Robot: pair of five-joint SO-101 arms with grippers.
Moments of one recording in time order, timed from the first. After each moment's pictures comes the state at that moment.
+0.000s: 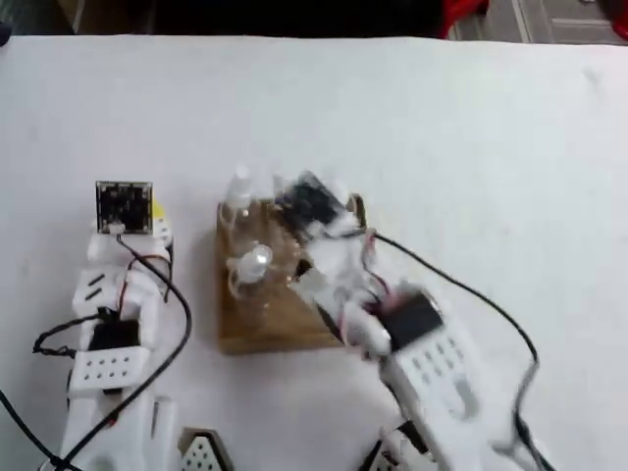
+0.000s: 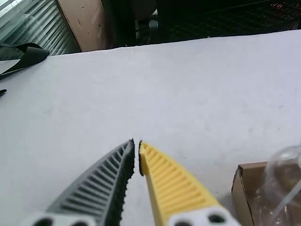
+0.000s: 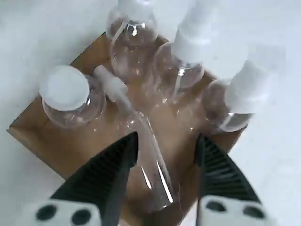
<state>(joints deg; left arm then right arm) -12.8 -54.8 82.4 2.9 -7.5 -34.8 -47.5 46.4 59.7 16.1</state>
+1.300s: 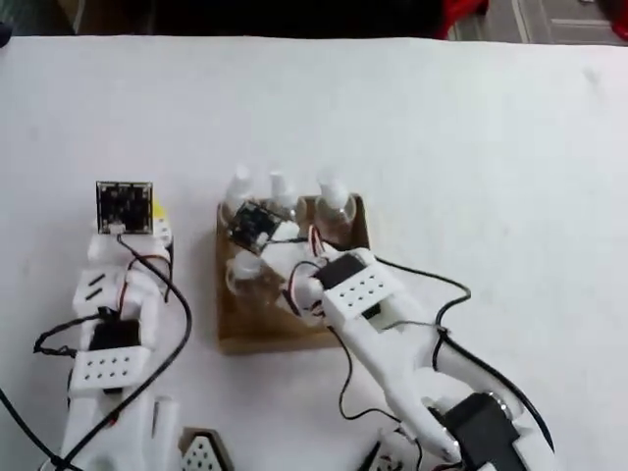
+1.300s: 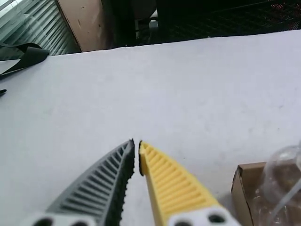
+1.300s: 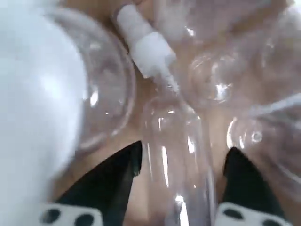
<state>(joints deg) -12.8 -54.8 82.4 2.9 -7.5 -37.2 -15.0 46.3 45.4 28.9</state>
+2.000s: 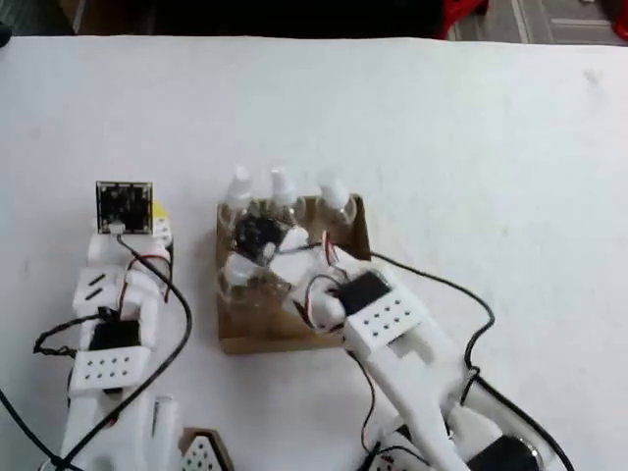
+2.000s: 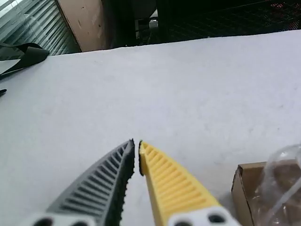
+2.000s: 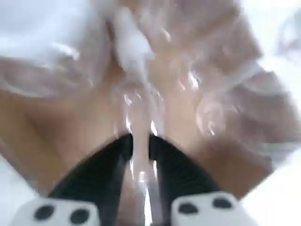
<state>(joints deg) -12.8 -54.8 82.4 2.9 -7.5 -37.2 -28.0 53.2 45.1 30.1</state>
